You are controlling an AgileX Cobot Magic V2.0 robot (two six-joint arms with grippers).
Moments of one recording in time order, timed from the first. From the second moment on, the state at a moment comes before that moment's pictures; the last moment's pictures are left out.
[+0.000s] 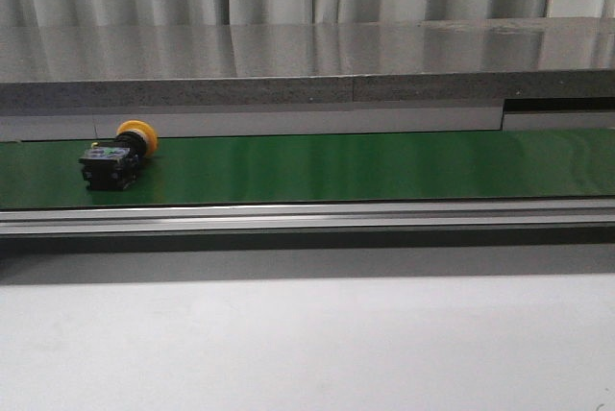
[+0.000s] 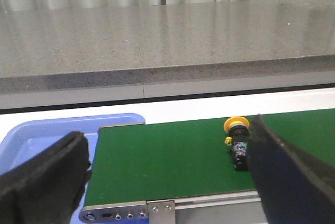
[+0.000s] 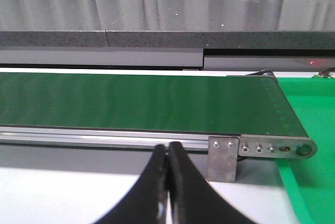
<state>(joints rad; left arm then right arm) -0.03 0.35 -0.35 -0.29 0.24 0.31 0.06 -0.01 0.03 0.08 0.14 -0.05</state>
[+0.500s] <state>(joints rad) -0.03 0.35 -0.35 -0.29 0.23 0.31 0.06 -0.01 0.03 0.08 0.14 -0.05</state>
